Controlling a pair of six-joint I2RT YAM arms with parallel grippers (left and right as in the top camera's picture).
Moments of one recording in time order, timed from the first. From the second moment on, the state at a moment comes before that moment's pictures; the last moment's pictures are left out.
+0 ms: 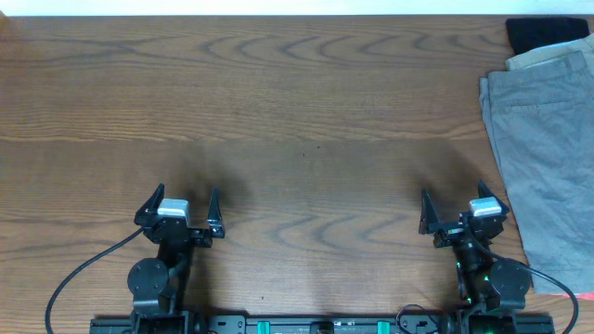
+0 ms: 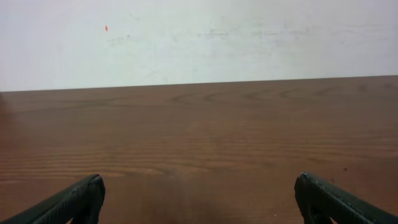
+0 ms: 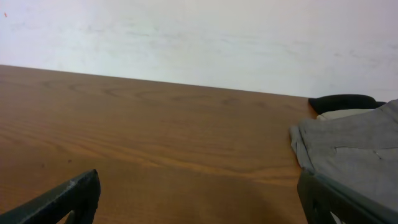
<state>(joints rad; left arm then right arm) 0.02 0.01 0.02 -0.11 0.13 0.00 -0.04 0.01 0.01 -0.06 -0.19 -0.03</state>
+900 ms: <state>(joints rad) 0.02 0.01 0.02 -0.11 0.13 0.00 -0.04 0.01 0.01 -0.06 -0.19 -0.03</state>
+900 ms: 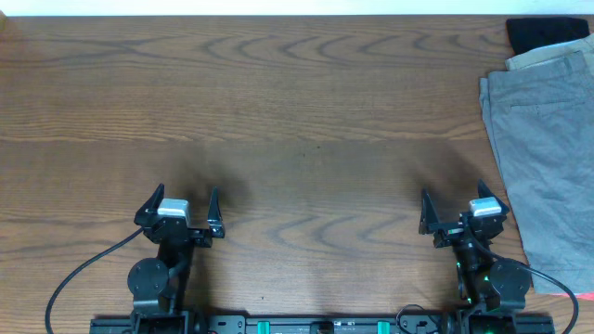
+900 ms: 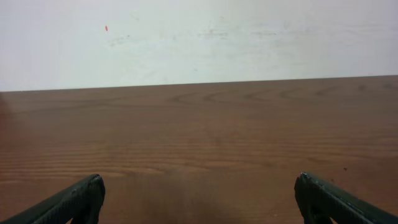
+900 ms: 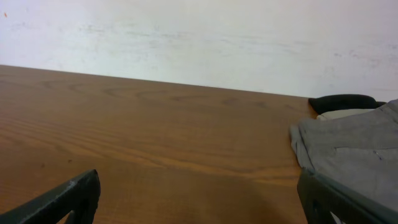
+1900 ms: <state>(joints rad) 0.02 0.01 0.02 -0.11 0.13 0.00 -0.04 0.01 0.01 -0.04 -0.68 0.29</state>
